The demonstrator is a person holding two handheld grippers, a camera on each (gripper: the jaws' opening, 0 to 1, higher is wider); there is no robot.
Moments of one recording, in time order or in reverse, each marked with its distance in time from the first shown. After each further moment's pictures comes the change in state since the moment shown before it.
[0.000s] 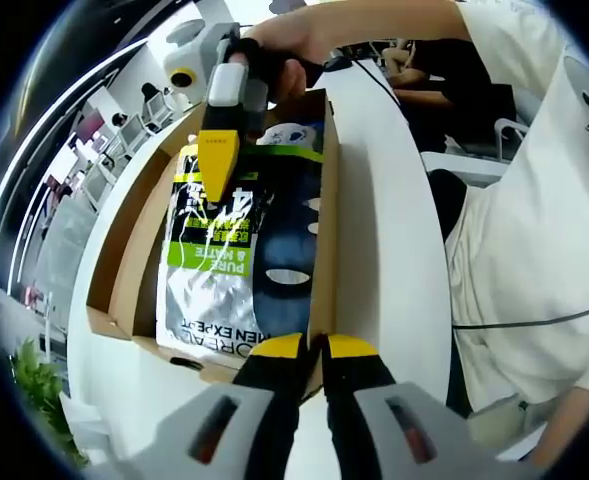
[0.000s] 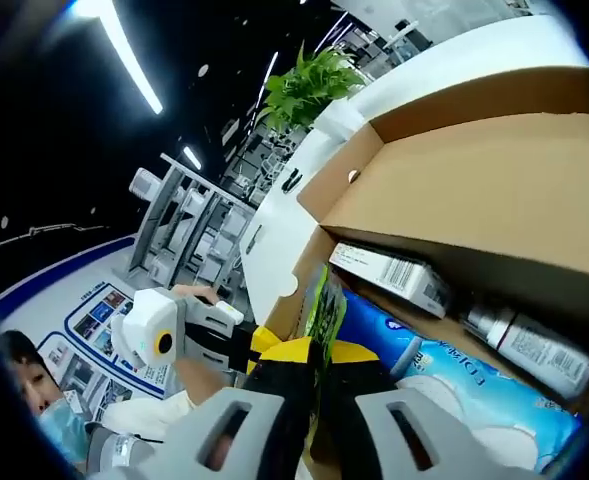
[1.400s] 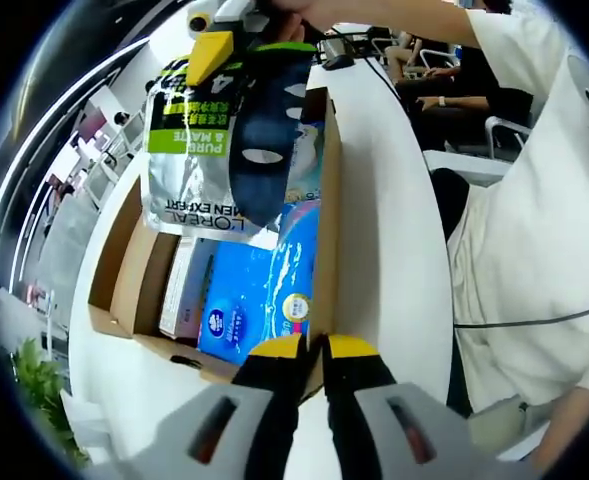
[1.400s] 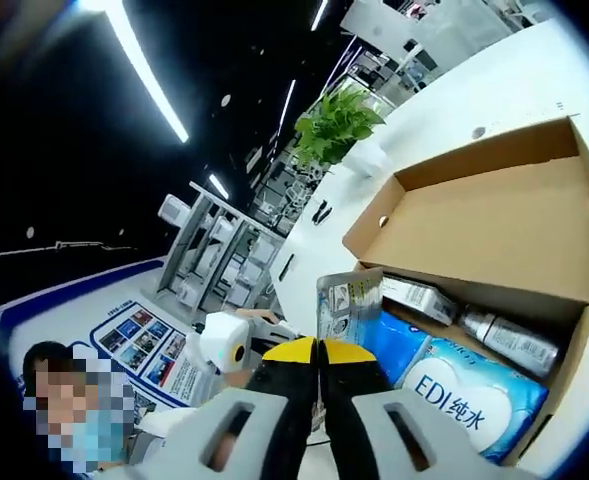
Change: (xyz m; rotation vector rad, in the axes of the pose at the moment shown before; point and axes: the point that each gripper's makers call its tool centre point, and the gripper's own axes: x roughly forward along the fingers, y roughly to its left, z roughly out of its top) left arm 0.000 0.000 0.000 -0.005 0.008 0.010; right arm -0.068 0.045 0.010 -0.006 -0.117 0.106
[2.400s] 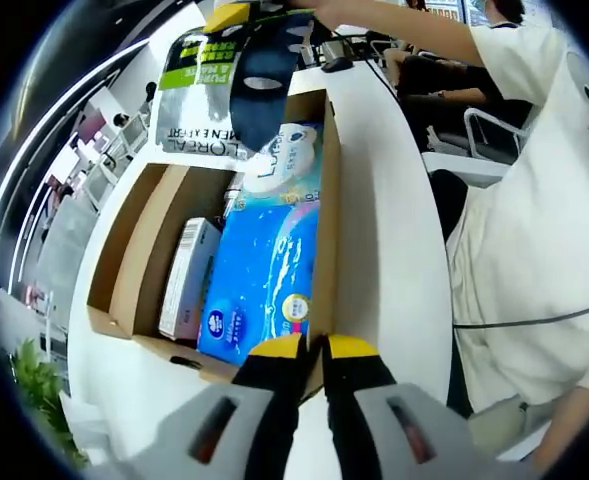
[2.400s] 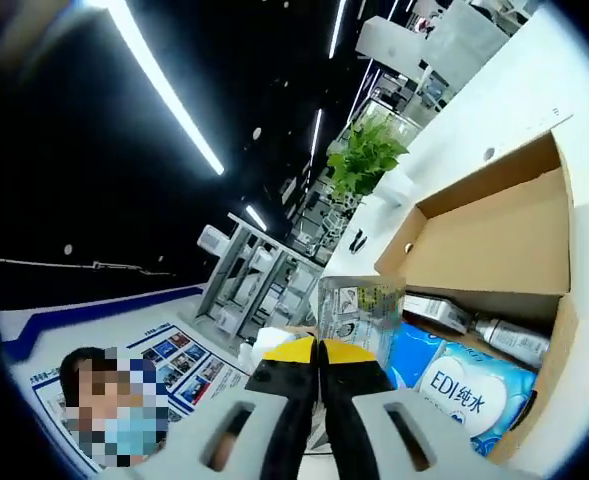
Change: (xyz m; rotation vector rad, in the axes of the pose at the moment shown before) left arm 0.000 0.000 0.000 0.002 -0.011 -0.007; right arm -0.063 0.016 0.030 0.023 -0.167 0.194
